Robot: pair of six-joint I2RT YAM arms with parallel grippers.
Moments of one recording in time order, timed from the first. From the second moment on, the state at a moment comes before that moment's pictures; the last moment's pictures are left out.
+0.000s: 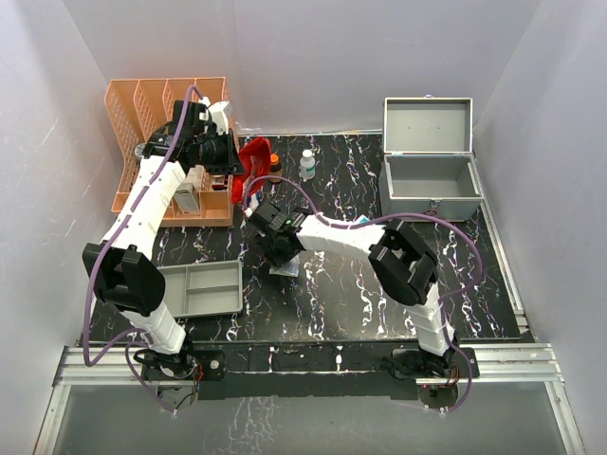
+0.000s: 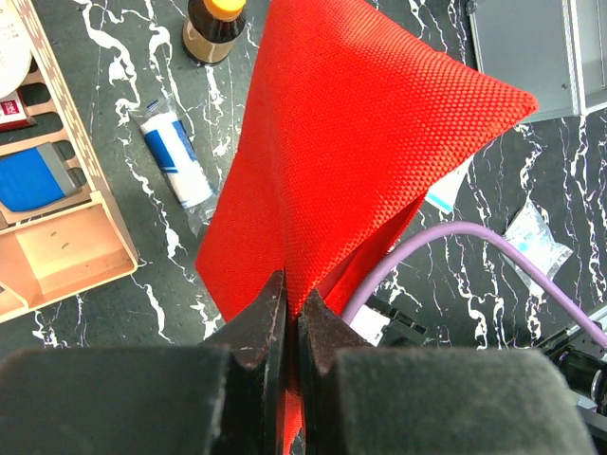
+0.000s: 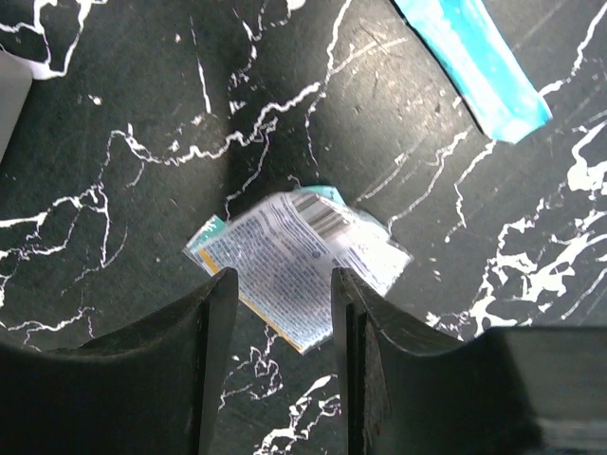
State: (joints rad) left arm -0.21 1.69 1.73 -0.85 0.36 -0.18; right arm 0.95 2.05 1.59 -0.66 0.10 0.21
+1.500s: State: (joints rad) left arm -0.20 1.69 1.73 -0.84 0.38 -0.19; right arm 0.99 2.16 1.69 -0.77 0.23 0.26
